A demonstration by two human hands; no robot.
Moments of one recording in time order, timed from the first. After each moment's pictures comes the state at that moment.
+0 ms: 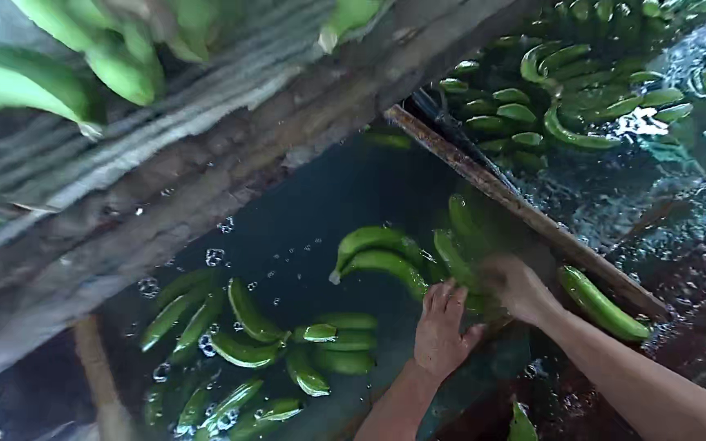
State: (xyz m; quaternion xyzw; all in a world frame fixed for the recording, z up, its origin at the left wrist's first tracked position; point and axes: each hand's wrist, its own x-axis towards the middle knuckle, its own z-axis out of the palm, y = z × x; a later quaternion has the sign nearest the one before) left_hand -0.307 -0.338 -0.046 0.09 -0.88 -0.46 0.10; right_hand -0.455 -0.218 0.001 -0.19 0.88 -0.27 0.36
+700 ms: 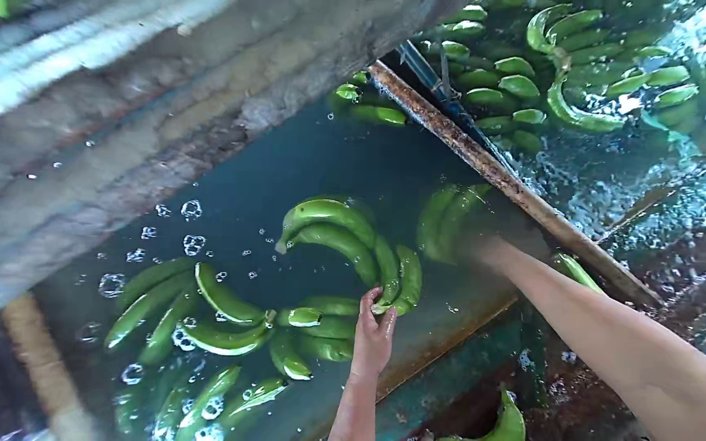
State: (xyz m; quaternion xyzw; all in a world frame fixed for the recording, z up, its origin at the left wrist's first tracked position) left_hand -0.260 -0.390 -0.054 0.40 -0.60 -0.69 0.00; right_hand -0.499 -0.241 -0.061 0.03 0.83 -0.28 0.48
